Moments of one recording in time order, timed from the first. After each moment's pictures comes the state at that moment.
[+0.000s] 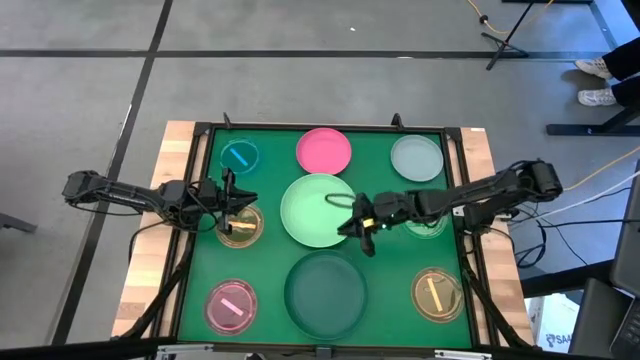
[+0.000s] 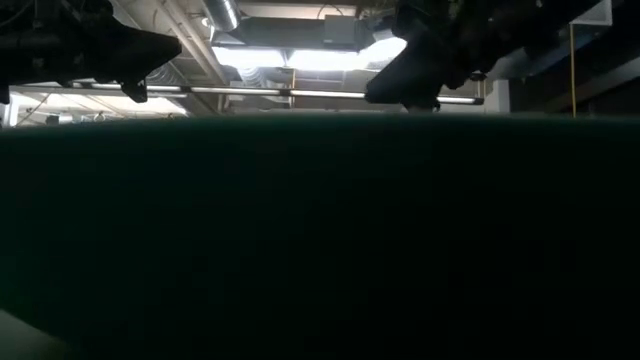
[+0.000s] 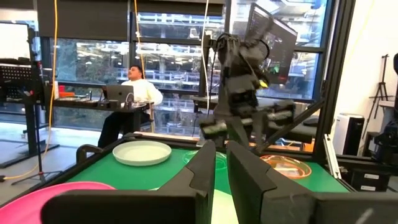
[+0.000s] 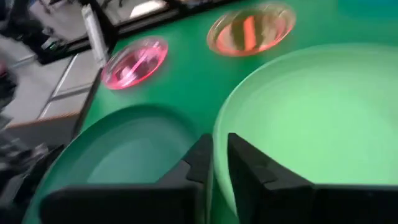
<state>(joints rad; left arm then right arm) -0.09 0.39 0.01 0.58 -0.22 -0.05 0.13 1.43 0.77 0.17 -0.10 0.35</state>
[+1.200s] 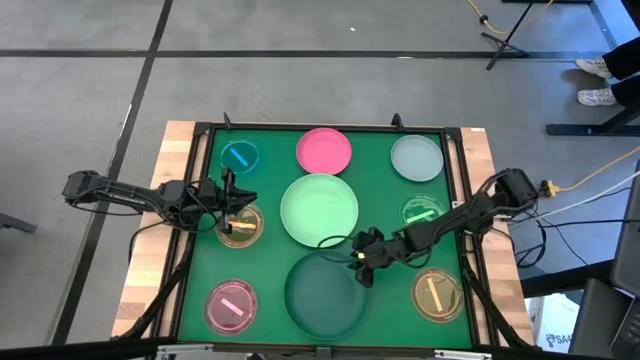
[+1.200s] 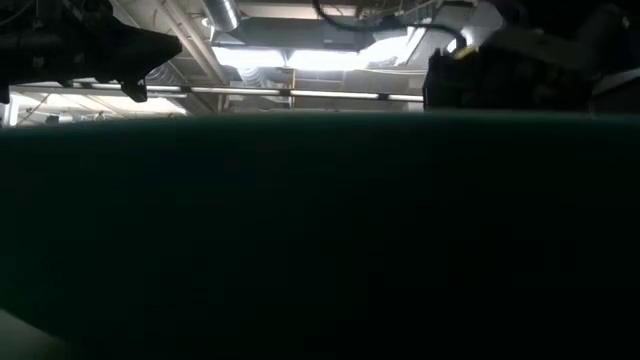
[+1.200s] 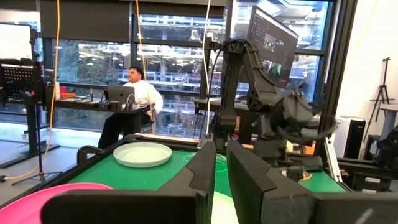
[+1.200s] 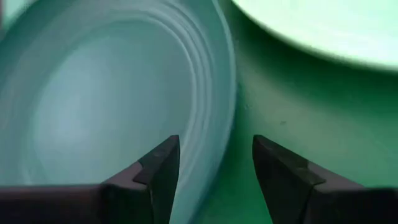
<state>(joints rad) -0.09 0.39 0.01 0.59 -0.23 -0.05 0.40 1.68 0.77 0.05 0.16 0.78</state>
